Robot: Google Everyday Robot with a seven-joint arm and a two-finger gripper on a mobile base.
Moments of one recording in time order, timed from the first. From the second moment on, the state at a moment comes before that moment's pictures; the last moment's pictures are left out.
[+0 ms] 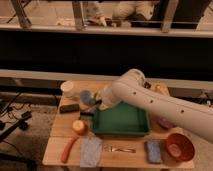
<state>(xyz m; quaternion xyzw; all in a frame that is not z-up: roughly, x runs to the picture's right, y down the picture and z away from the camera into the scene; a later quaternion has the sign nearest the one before) -0.011 0.056 0.701 -0.09 -0.23 -0.14 0.96</state>
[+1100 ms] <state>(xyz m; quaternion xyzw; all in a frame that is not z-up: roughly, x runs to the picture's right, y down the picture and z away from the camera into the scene) 0.246 0.126 0.631 -0.03 -0.09 0.11 0.99</state>
